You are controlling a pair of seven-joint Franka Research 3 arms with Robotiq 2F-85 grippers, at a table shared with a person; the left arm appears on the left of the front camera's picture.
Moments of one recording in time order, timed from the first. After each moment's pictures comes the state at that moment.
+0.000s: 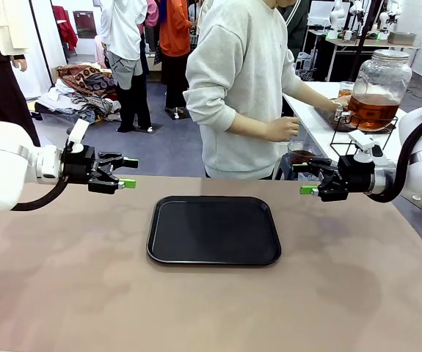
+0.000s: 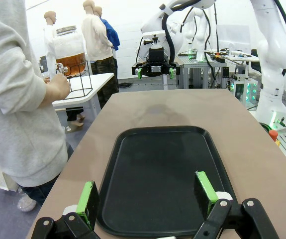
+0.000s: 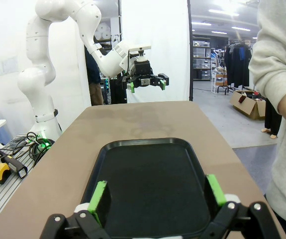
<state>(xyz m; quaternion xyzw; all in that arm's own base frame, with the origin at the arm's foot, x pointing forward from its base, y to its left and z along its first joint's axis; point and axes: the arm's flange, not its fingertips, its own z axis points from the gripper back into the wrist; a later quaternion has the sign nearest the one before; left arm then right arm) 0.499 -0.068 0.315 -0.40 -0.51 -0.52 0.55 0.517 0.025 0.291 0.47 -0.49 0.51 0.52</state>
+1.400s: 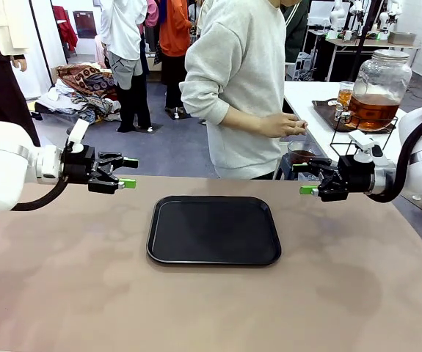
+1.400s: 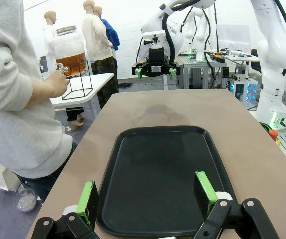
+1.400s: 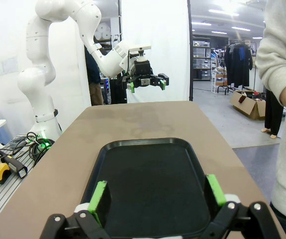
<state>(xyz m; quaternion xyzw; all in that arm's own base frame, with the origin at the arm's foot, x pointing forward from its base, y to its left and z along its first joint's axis) 0.499 -0.068 0.315 -0.40 -0.51 -0.52 0.55 0.517 0.025 0.291 0.47 -0.49 0.51 0.52</state>
